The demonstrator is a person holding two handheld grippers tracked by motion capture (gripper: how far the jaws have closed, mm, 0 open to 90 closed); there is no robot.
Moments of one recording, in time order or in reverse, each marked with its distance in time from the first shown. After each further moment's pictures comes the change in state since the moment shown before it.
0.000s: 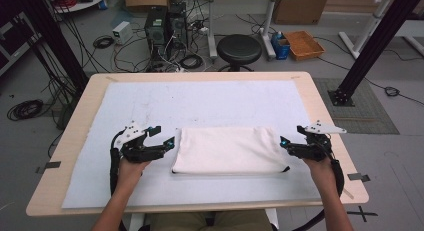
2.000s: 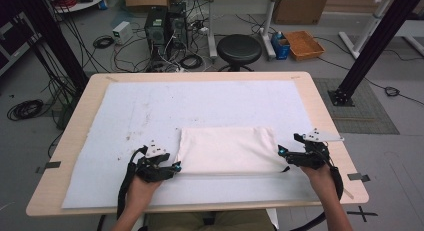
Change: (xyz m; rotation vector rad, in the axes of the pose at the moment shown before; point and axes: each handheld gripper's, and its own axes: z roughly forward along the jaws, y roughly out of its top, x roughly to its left) left arm -0.048 -0.036 0.014 0.406 0.119 0.024; right arm 0.009 -0.019 0.001 0.021 0.058 0.005
